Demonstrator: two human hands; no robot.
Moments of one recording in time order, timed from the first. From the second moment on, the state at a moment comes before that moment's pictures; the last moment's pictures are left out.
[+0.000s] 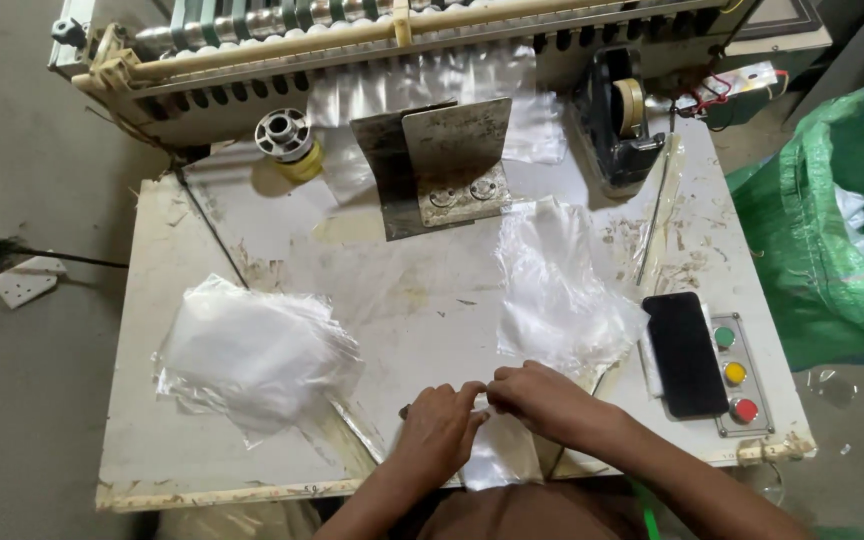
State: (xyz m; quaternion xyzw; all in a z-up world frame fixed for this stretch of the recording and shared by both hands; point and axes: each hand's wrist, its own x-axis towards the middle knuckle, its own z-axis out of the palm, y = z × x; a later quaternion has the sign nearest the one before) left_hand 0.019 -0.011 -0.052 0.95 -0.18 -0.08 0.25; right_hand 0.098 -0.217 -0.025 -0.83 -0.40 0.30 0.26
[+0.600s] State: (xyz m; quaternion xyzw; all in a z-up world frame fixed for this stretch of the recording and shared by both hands) left_hand 0.046 0.041 0.034 0.93 -0.26 0.09 0.26; right_hand 0.331 -0.366 0.024 -0.91 -0.04 -0.08 0.40
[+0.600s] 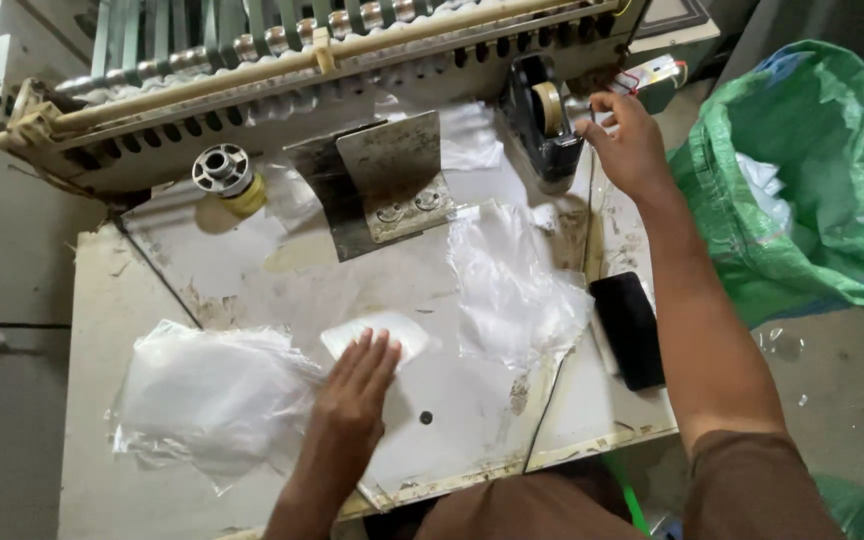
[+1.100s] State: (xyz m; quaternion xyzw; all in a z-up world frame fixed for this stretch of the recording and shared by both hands) left_hand 0.031 -0.018 -0.017 0.92 -0.19 0.15 0.29; right_hand 0.363 -0.353 0.002 -0.87 0.05 -0.09 0.48
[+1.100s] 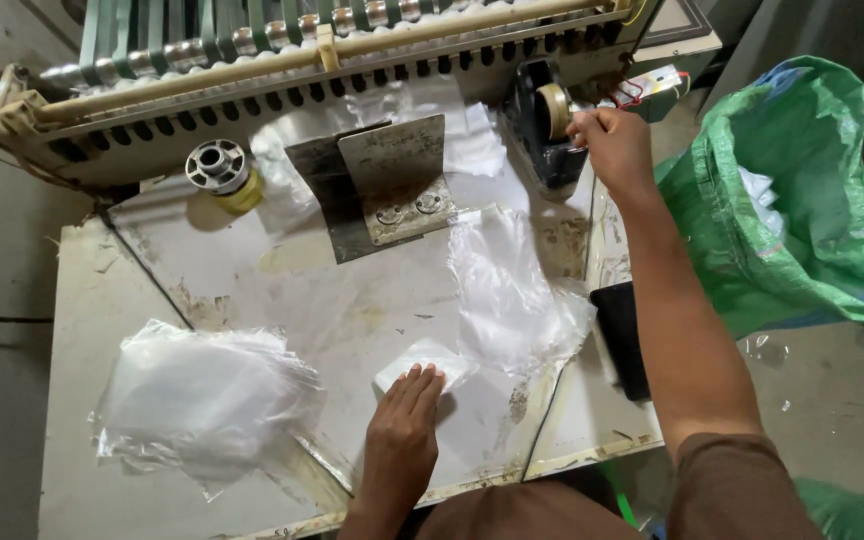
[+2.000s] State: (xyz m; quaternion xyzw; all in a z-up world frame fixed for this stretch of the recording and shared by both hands) left_hand 0.030 -0.047 0.029 0.86 -0.17 0.19 0.45; right_hand 0.065 -0.238 -0.005 -0.87 -0.02 0.04 0.50
